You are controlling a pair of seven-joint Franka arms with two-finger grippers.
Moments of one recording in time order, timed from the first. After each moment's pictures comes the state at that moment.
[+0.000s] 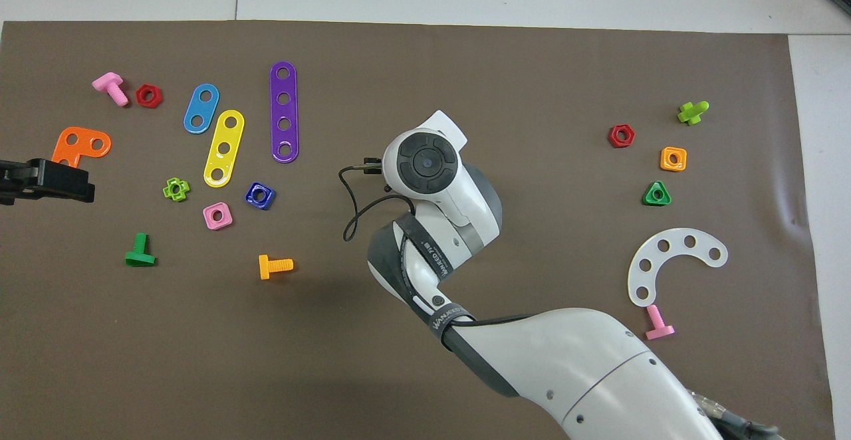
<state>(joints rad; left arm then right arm) 0.00 -0.07 -0.03 -1.65 -0.01 1.57 0.01 0.59 0.67 0.01 -1.46 -0.04 2.38 0.64</state>
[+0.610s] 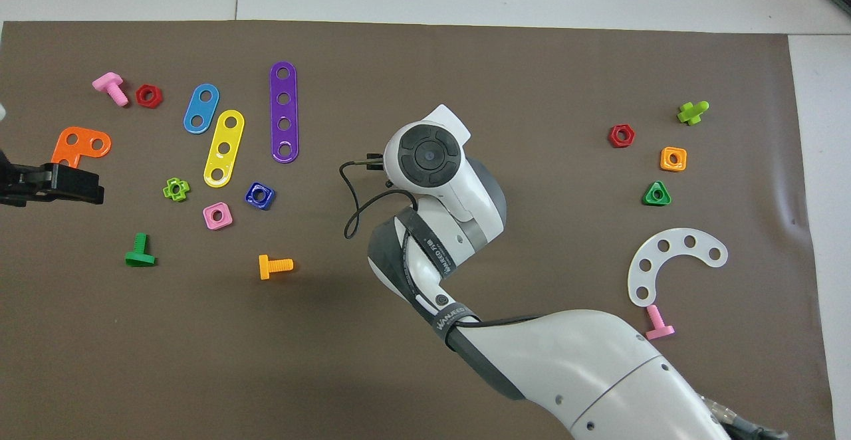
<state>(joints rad) 0.00 -0.08 -0.03 -1.71 -0.01 1.62 0.01 0.58 0.64 0.00 -1.44 -0.04 2.33 0.64</state>
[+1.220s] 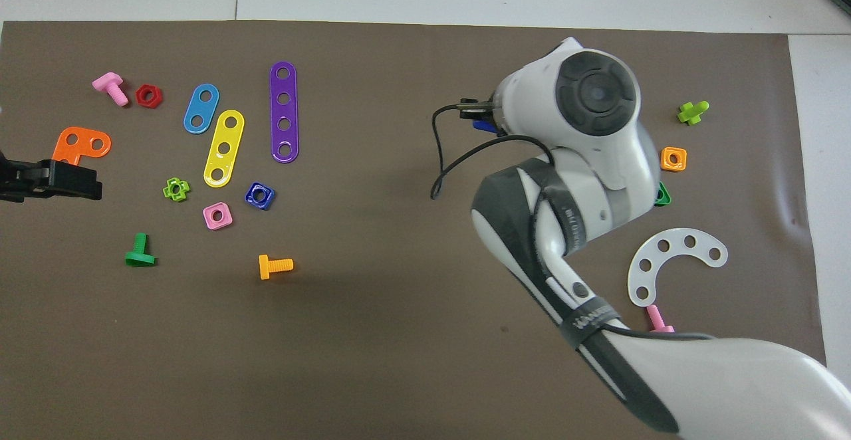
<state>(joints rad) 0.00 -0.08 -0.03 -1.71 -0.01 1.65 0.02 0.26 0.27 -0.01 -1.66 -0.04 2.23 0.37</state>
